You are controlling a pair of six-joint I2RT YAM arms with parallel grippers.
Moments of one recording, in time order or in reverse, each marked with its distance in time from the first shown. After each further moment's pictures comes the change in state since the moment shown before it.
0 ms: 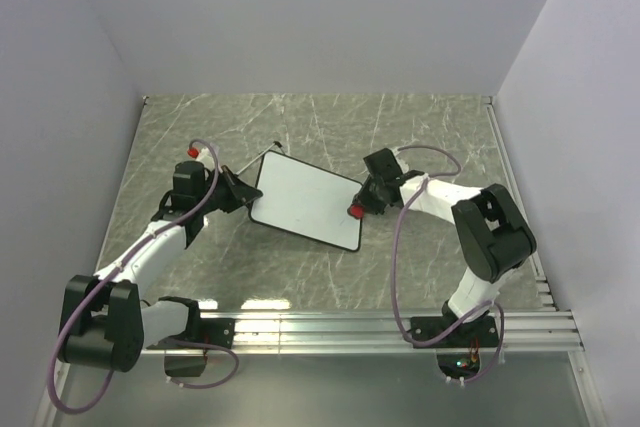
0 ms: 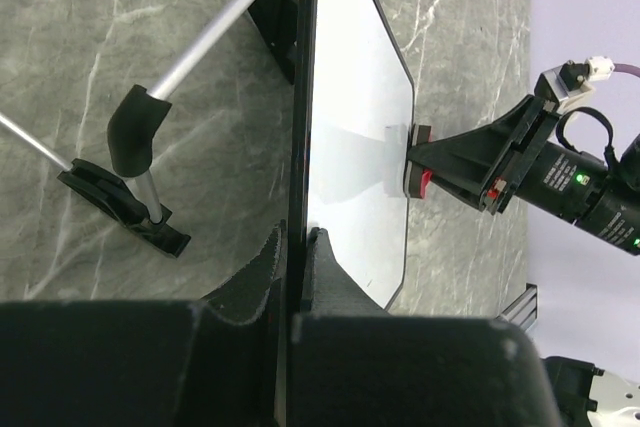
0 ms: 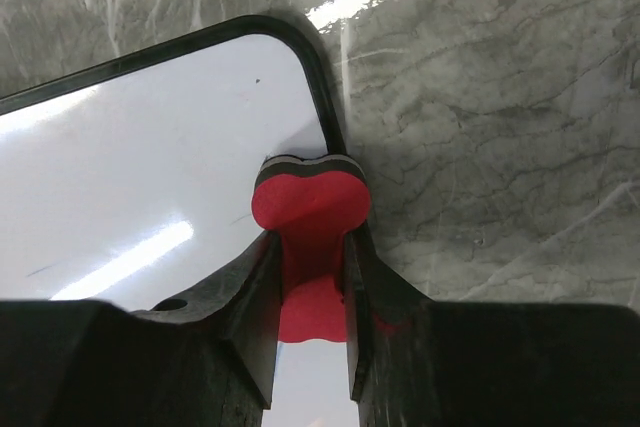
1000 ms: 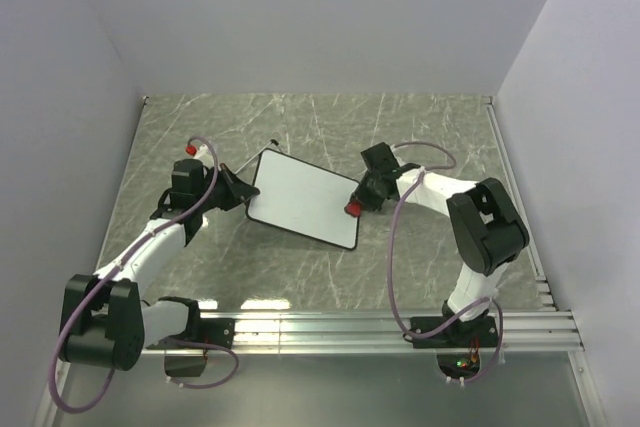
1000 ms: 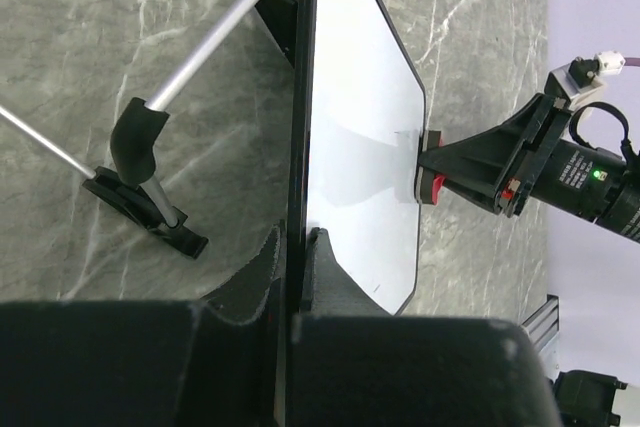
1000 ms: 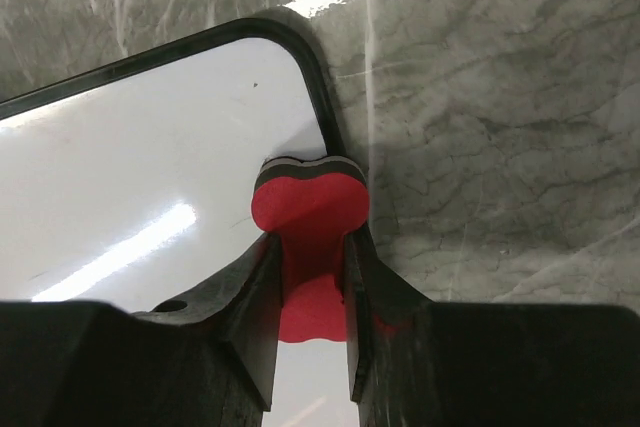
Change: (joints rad) left arm 0.008 0.007 0.019 -0.014 -0.019 0.041; right arm -0.003 0.049 0.067 -0.044 -0.023 0.007
